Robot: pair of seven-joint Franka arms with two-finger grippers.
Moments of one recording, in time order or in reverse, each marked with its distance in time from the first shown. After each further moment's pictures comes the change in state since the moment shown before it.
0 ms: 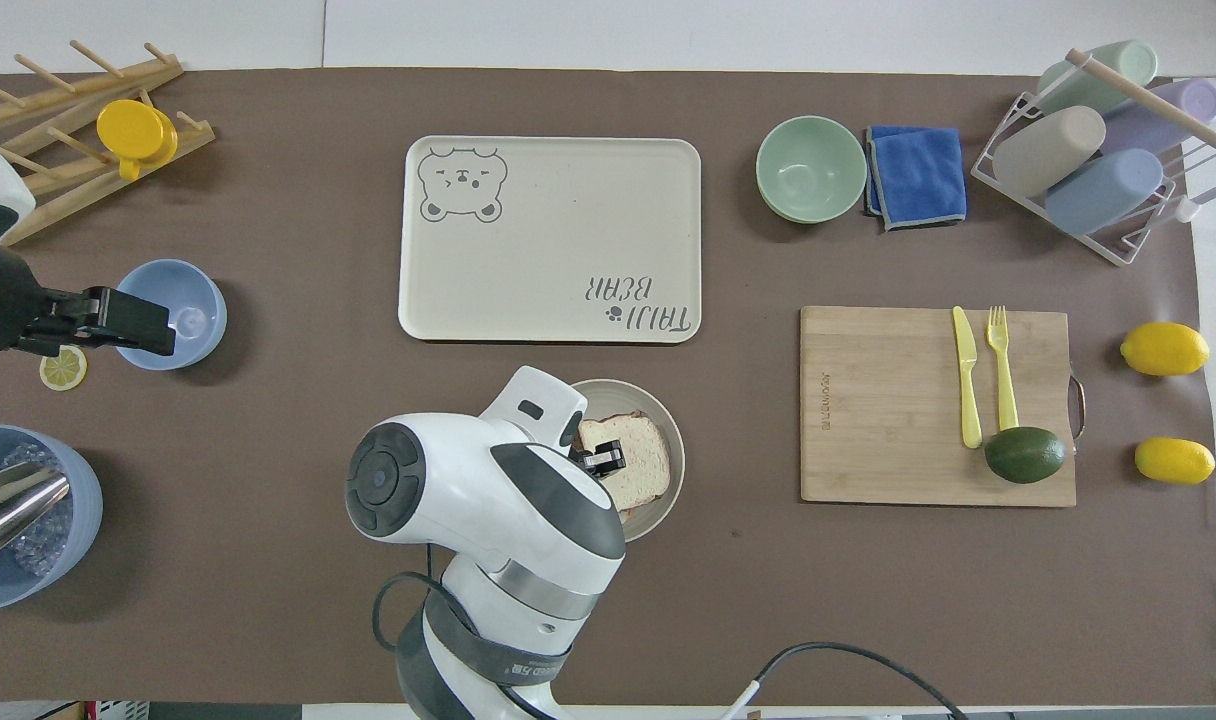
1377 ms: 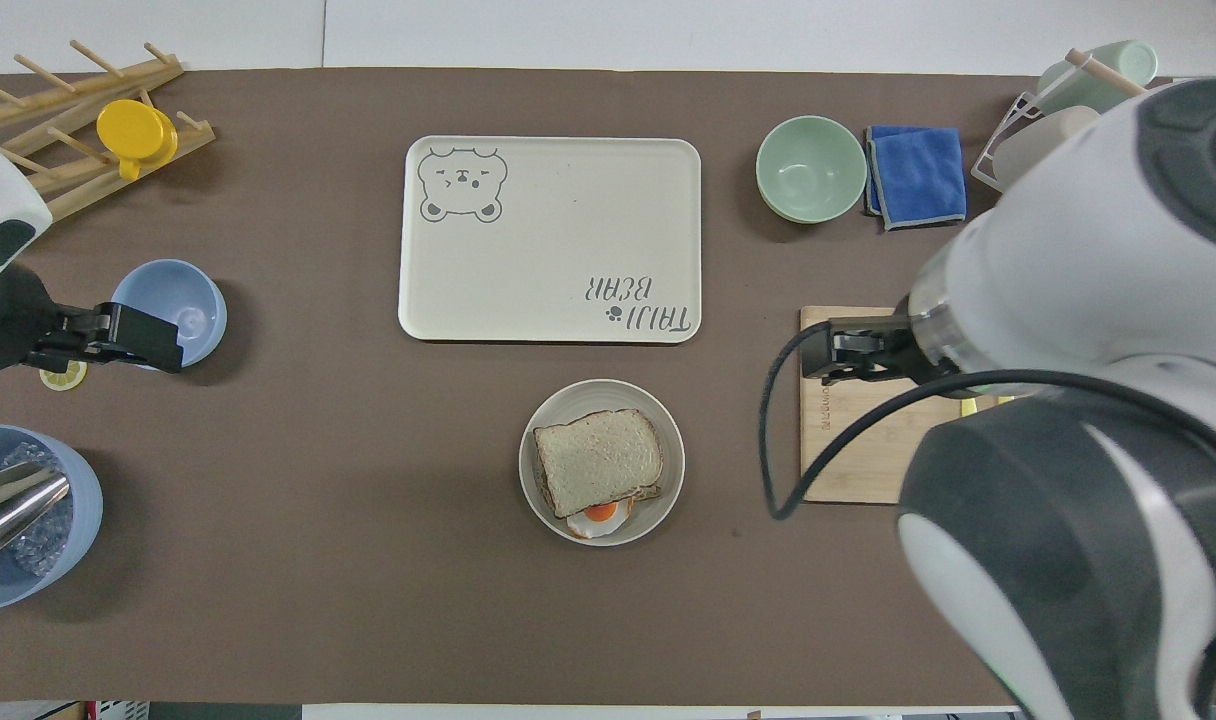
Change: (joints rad) left arm -0.002 -0.017 -0.009 -0.039 0.000 -0.028 0.000; right arm -0.578 -0.421 -0.016 -0.011 0.245 -0.230 -0.334
